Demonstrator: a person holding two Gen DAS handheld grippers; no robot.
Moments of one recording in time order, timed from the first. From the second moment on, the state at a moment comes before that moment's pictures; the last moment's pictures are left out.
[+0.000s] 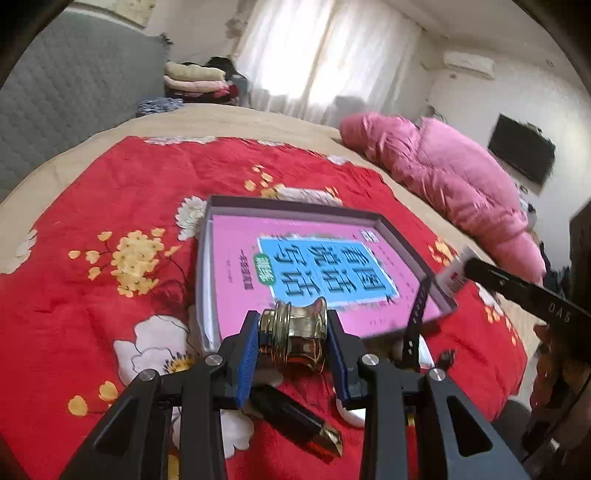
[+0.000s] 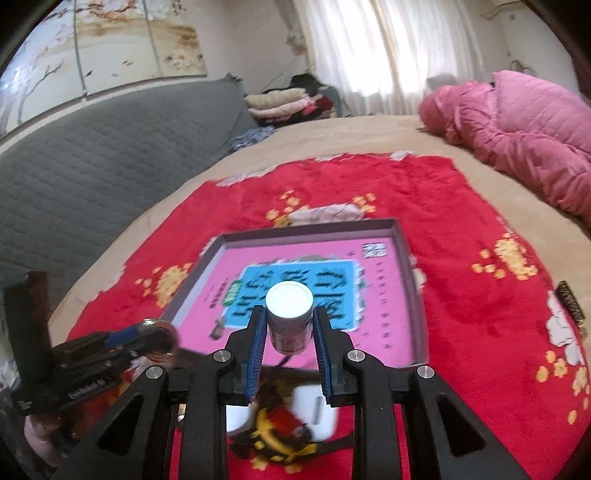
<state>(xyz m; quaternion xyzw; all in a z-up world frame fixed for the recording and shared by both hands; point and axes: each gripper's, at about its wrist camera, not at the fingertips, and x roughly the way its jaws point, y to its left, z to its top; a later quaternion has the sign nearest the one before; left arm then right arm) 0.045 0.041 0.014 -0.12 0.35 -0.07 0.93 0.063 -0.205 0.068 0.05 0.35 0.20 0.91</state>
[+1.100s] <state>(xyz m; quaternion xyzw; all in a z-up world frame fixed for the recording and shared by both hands) 0.096 0.040 -0.025 -0.09 0.39 -0.03 0.92 0.097 -0.237 0.006 0.01 0.38 0.09 0.92</state>
